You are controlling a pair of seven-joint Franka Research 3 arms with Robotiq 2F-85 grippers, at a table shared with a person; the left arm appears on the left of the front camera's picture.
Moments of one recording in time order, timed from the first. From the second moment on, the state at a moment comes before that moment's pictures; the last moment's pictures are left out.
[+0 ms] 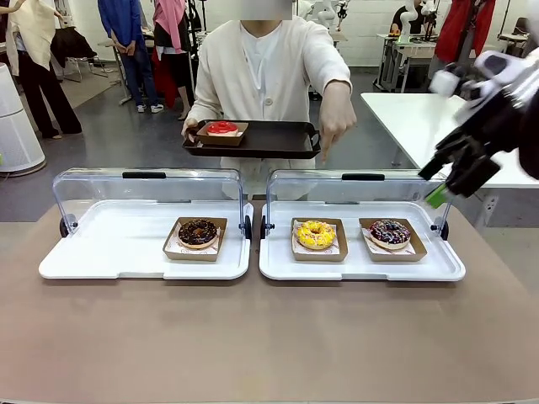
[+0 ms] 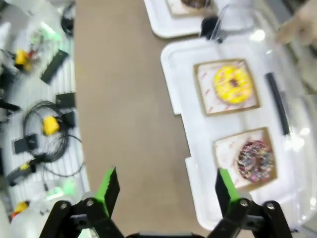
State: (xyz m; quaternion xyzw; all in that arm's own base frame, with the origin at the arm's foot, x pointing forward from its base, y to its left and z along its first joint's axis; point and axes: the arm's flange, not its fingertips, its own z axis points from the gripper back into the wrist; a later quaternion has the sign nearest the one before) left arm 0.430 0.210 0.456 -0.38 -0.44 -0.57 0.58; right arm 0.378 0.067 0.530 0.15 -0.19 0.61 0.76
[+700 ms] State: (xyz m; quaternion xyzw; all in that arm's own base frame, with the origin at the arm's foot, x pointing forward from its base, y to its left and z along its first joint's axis) left arm 0.430 0.210 0.456 -0.38 -0.44 -0.57 0.58; right arm 0.375 0.120 0.468 0.09 -0.14 0.63 0.75
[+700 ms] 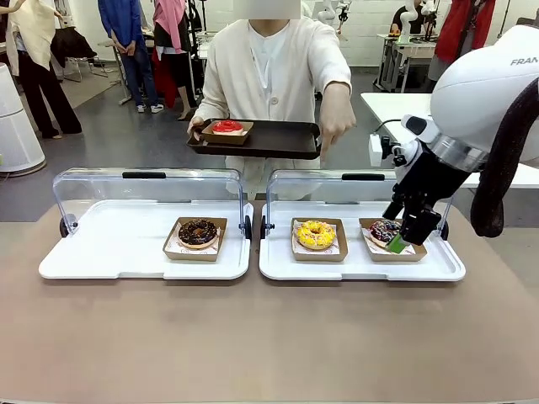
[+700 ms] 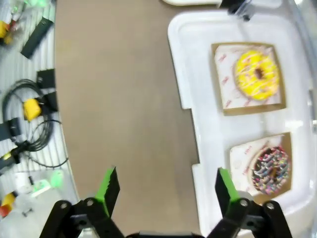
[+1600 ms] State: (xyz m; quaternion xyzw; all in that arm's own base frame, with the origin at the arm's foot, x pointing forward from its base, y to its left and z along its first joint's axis) left arm 0.430 0.210 0.456 -0.38 -0.44 -0.57 0.58; right arm 0.374 0.131 0.469 0.10 -0.14 0.65 0.74
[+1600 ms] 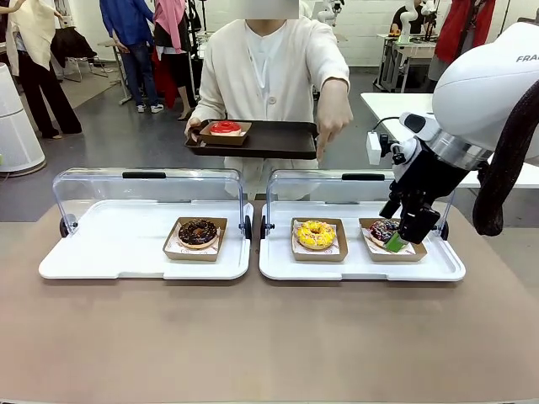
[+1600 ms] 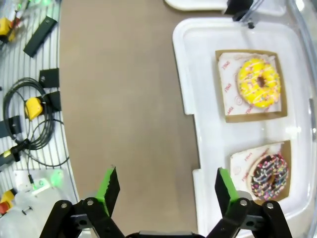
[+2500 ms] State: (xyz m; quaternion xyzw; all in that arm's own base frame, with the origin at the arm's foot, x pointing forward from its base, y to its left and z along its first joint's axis) left arm 0.430 0.210 0.457 -0.38 -0.44 -0.57 0.58; right arm 0.448 0.243 0.388 0.02 0.02 0.68 0.73
